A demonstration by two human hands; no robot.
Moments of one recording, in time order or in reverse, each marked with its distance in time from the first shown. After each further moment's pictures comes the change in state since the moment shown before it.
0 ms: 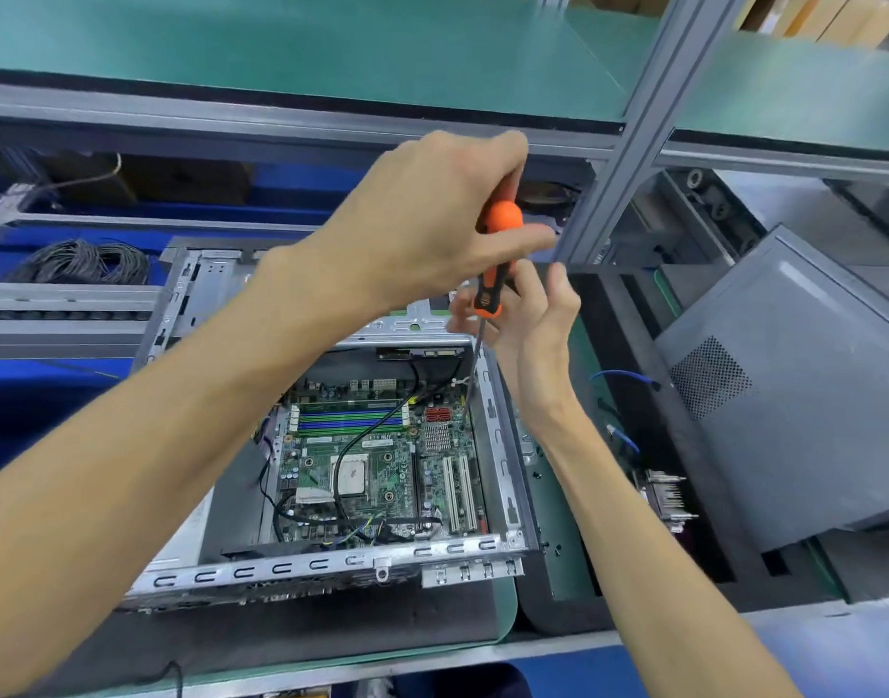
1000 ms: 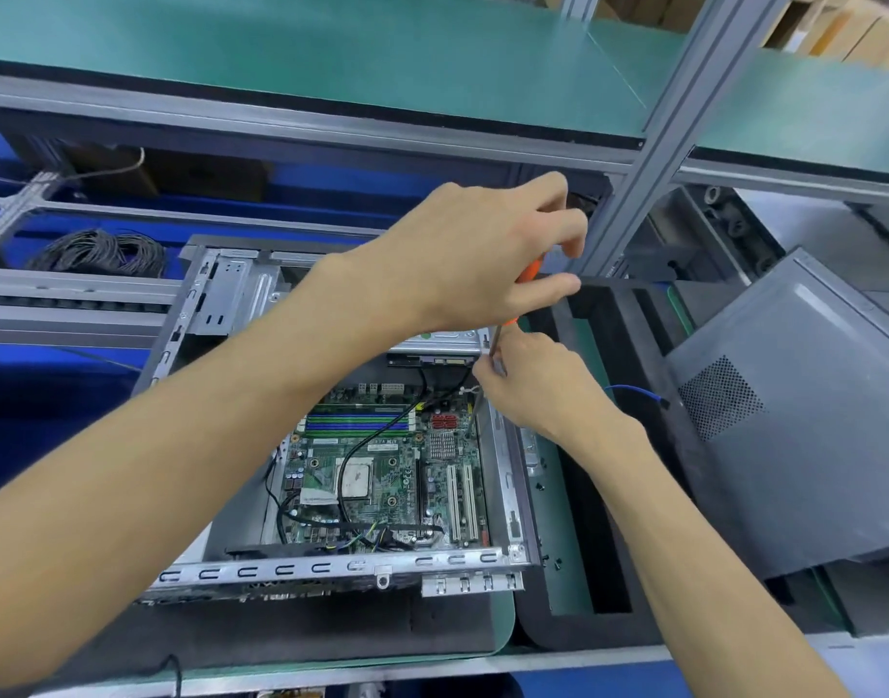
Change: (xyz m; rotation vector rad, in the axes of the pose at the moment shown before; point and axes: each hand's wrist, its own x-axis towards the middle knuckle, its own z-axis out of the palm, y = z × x) left_hand 0.006 0.000 0.015 0.213 -0.075 0.179; right_hand -0.001 0.004 -0.027 -1.584 -0.202 0.041
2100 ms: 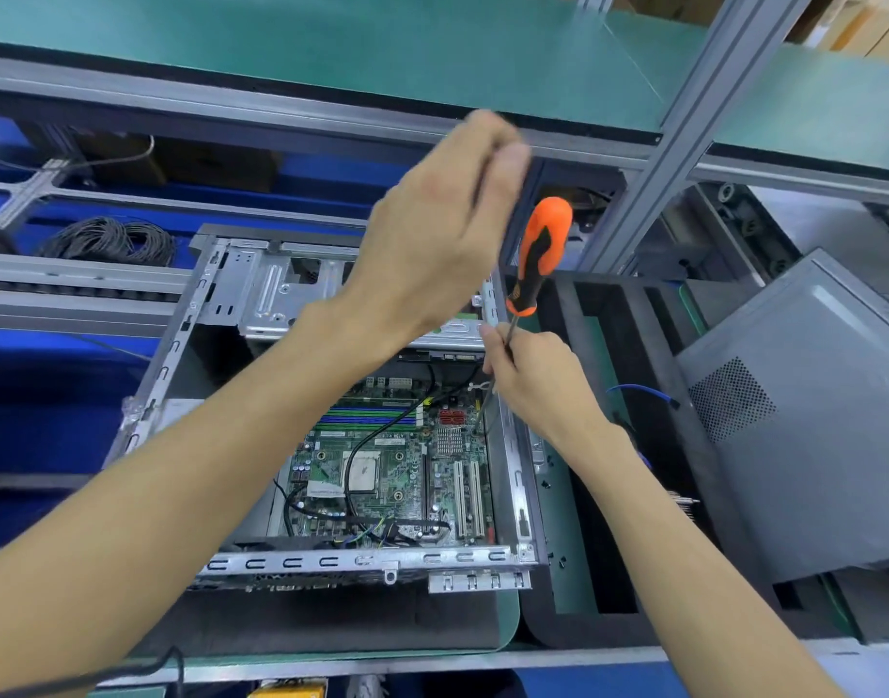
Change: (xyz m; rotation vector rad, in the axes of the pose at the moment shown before) left_hand -0.020 -0.009 0.013 -0.533 0.432 -0.395; right_hand 0.002 -0.002 0.015 0.204 0.127 -0.028
